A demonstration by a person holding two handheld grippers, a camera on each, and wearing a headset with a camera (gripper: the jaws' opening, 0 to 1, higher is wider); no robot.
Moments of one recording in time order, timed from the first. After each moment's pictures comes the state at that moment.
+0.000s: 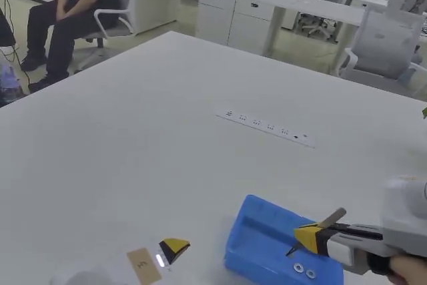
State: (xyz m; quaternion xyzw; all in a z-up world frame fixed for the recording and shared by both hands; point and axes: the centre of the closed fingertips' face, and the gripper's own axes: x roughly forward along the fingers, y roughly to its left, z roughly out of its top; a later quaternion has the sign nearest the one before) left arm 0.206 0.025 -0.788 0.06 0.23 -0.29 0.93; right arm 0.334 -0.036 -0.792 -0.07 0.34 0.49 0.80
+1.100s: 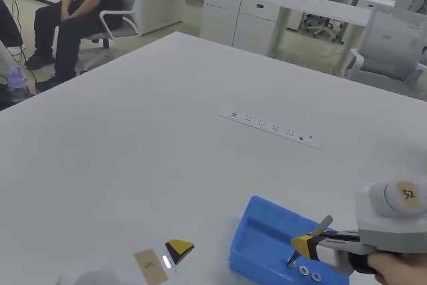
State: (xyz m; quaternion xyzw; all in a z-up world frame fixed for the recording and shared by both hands) left arm 0.205 0.023 -0.791 0.06 0.23 -0.29 0.93; right arm 0.349 -0.040 -0.835 -0.10 0.38 0.47 0.79
